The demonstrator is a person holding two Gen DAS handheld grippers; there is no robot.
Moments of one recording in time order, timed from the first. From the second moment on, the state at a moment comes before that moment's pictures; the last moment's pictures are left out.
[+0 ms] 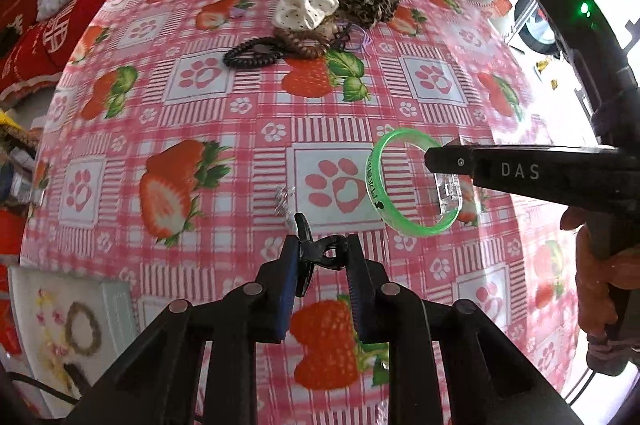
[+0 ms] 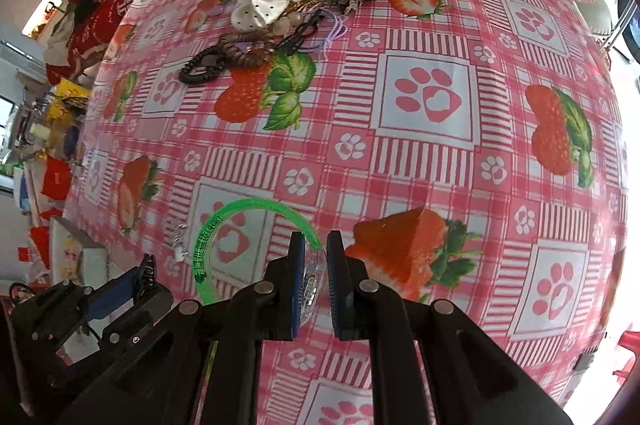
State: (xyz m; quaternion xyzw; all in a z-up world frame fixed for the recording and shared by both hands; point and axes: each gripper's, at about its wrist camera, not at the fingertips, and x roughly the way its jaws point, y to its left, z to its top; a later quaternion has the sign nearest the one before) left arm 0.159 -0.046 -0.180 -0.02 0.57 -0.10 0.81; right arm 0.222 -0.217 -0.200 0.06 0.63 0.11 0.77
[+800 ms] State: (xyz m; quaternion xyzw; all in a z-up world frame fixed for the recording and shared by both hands) left arm 0.019 0.100 -0.140 -0.09 0.57 0.04 0.82; right arm 0.143 -0.101 -0.155 0.03 0.64 0.20 0.74
